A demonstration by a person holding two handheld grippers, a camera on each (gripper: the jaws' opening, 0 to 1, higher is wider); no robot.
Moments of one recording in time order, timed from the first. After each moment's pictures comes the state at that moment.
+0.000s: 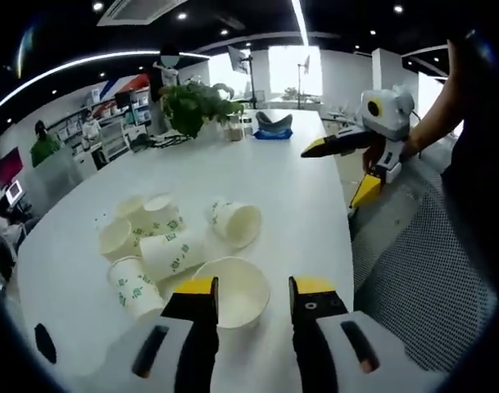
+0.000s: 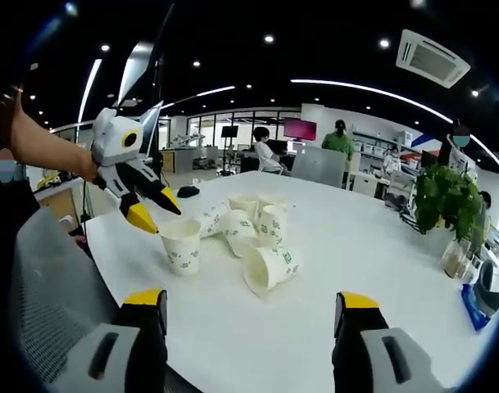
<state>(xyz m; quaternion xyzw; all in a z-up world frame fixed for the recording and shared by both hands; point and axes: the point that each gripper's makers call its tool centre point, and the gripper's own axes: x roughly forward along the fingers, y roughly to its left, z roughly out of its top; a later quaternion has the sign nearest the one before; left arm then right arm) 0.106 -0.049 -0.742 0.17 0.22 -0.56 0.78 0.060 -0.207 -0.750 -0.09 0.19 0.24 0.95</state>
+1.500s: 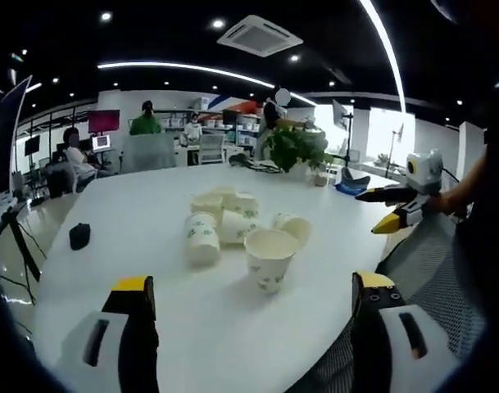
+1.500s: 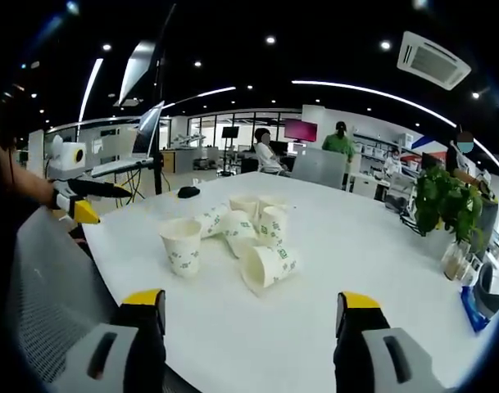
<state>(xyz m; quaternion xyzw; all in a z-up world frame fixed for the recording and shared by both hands) 0.068 0.044 -0.729 0.02 0.16 -0.35 0.92 0.061 -0.207 -0.749 -0.09 0.19 0.24 0.95</state>
